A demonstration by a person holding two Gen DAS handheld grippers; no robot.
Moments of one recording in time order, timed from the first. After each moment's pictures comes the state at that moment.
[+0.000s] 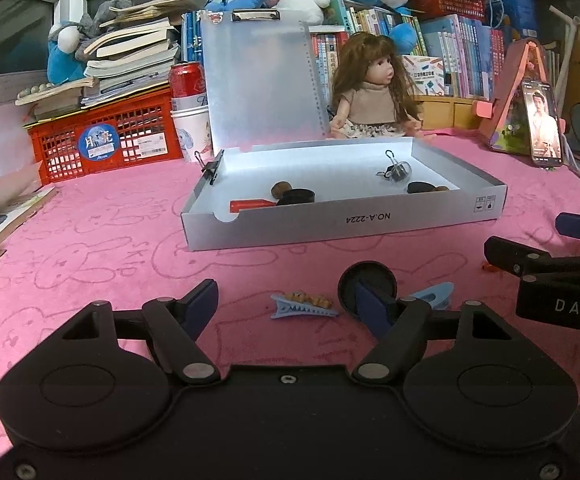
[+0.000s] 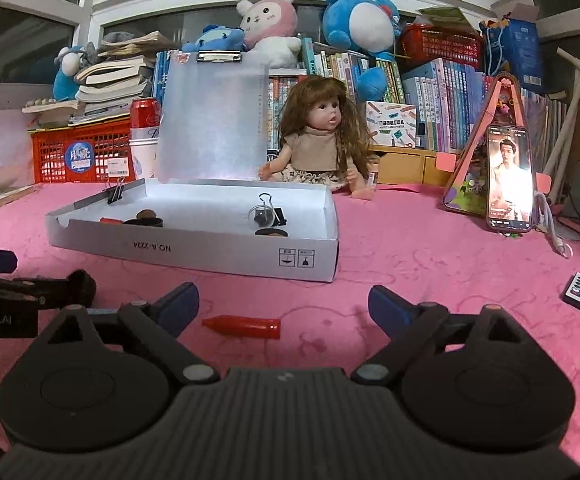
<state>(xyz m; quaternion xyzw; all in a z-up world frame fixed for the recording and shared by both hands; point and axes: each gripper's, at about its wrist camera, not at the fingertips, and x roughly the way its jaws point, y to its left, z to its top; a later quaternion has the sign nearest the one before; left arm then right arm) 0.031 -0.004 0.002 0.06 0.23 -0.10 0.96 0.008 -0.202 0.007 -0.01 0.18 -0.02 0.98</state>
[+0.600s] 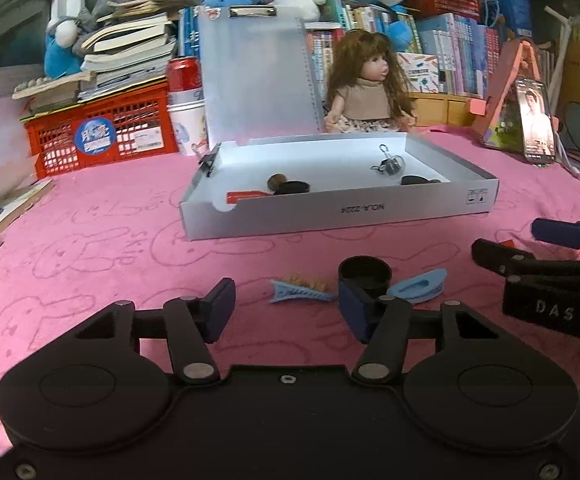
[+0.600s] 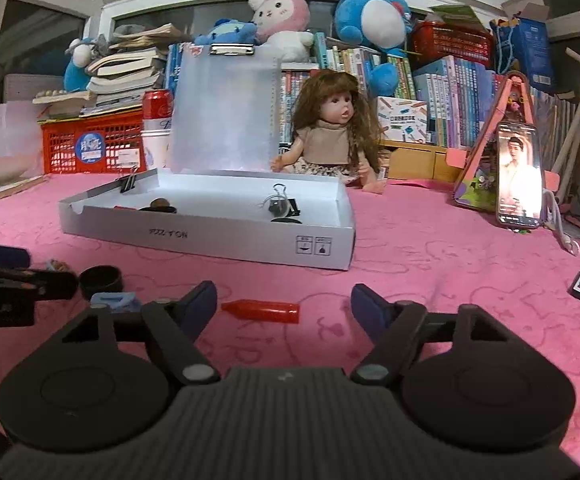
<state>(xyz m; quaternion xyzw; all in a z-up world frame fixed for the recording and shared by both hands) 0.027 -0.002 0.000 0.06 0.24 -0.11 0.96 0.004 -0.193 0.003 -0.02 0.19 -0.01 0.98</state>
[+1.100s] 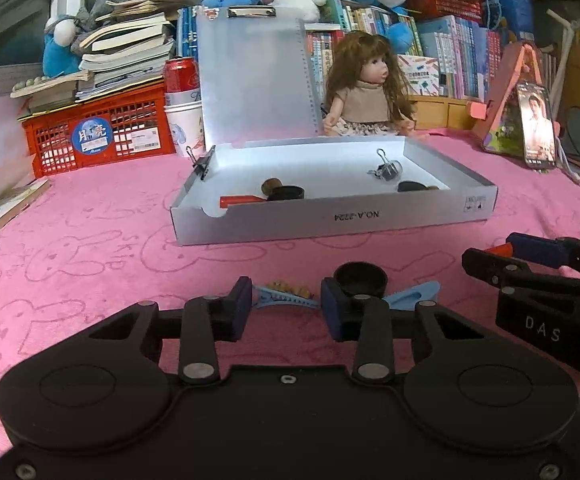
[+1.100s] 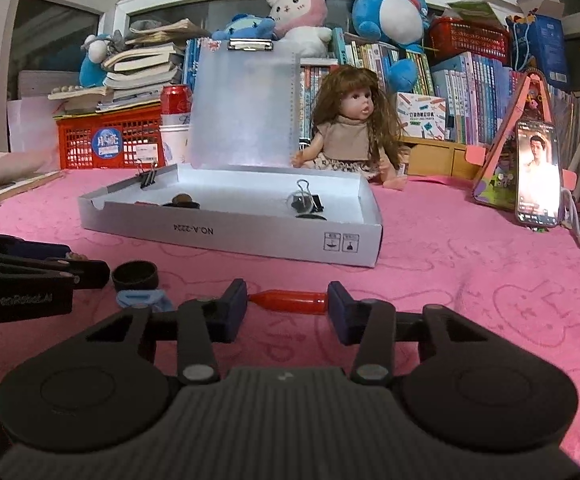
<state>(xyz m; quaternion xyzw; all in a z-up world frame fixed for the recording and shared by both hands) 0.031 -0.008 0.003 0.05 0.24 -0.11 0.96 0.004 -0.185 0.005 -0.02 0.19 0.01 0.98</state>
